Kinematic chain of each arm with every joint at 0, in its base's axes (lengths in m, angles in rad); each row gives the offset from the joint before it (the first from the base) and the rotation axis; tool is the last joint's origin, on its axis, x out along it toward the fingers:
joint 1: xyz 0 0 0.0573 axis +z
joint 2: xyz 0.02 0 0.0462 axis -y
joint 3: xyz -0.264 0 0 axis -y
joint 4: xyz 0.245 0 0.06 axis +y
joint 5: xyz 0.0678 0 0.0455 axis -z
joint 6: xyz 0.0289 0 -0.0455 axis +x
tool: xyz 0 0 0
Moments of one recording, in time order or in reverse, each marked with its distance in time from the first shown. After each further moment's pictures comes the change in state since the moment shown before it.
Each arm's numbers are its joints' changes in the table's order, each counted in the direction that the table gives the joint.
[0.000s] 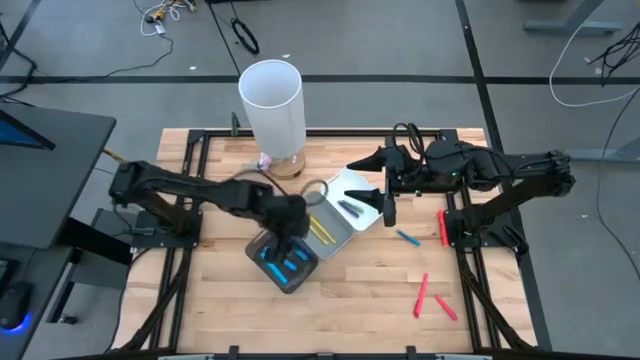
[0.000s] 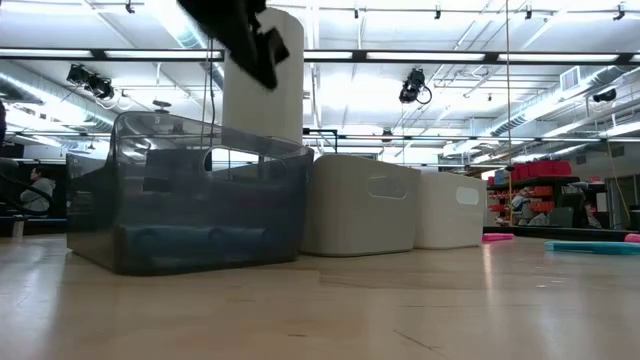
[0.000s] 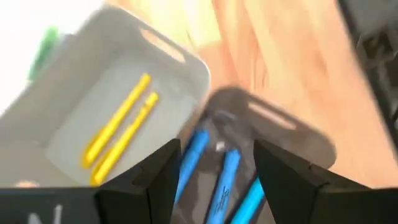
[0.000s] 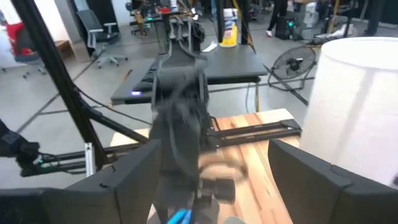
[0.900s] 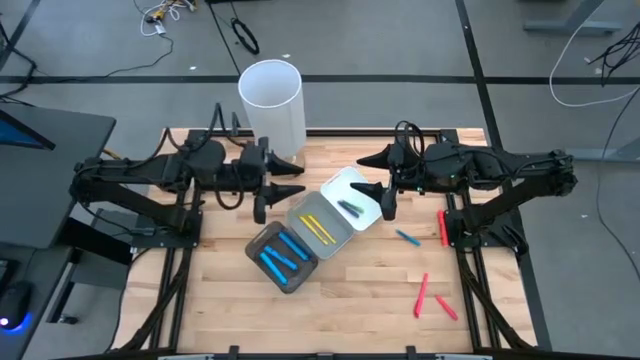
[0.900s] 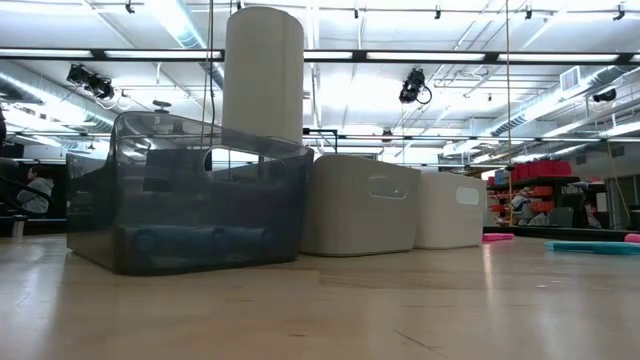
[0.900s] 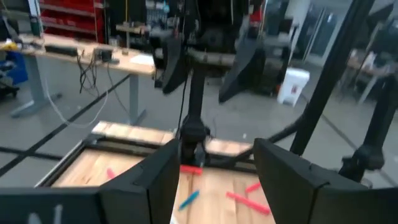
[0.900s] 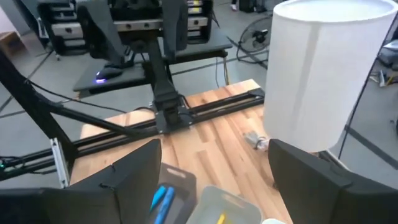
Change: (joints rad) left arm 0.055 0.388 -0.001 -0.565 -0.268 -0.252; right arm 0.003 0.021 0.000 0.146 0.131 0.121
